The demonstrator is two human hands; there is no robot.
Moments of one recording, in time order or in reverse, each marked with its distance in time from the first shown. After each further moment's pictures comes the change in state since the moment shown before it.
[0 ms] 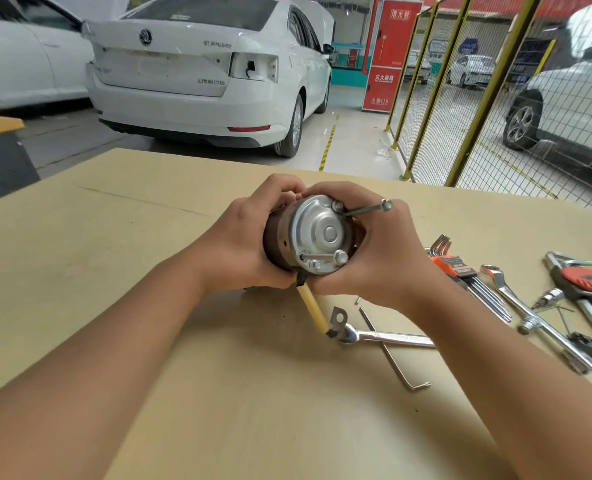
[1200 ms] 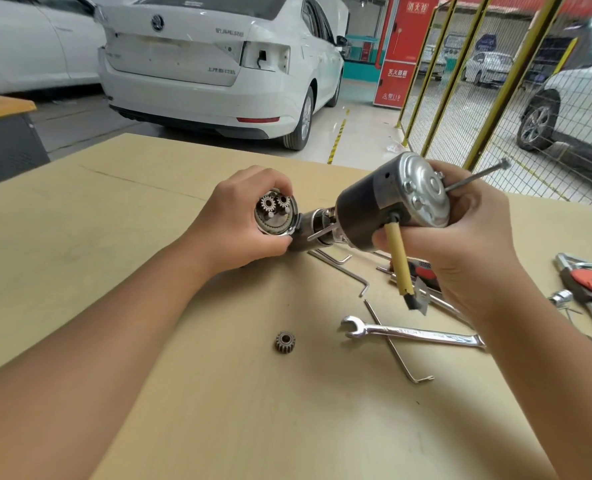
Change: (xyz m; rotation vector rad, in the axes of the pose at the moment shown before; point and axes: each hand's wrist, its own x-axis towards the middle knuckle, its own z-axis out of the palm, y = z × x) left_hand -0.003 -0.022 -0.001 0.222 0.218 -0.015; right_hand -0.019 -0.014 -0.044 0.355 0.198 0.270
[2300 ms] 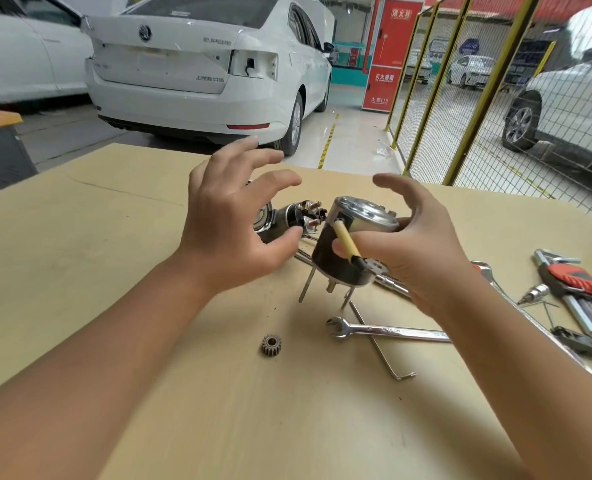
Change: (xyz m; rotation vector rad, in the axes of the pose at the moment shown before) left_hand -0.003 0.043 0.001 0.321 0.240 0.150; right_hand 0.000 0.013 0.008 -0.153 0.117 0.375
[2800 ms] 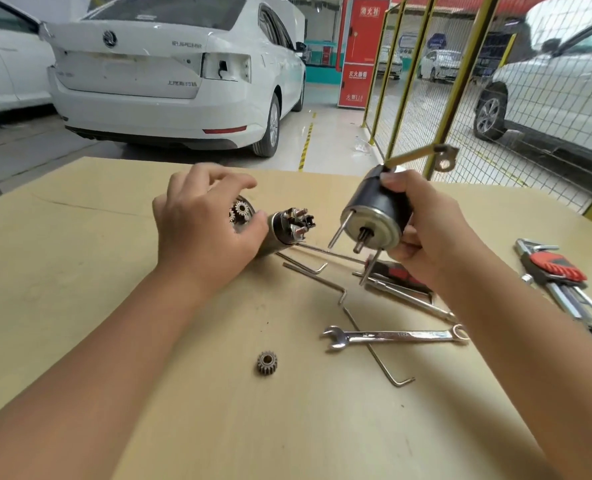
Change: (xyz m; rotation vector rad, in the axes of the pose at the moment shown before) left_hand 0.006 -0.017 0.015 0.090 -0.047 -0.281; right_hand 0.036 -0.001 -0.019 0.371 0.169 0.281
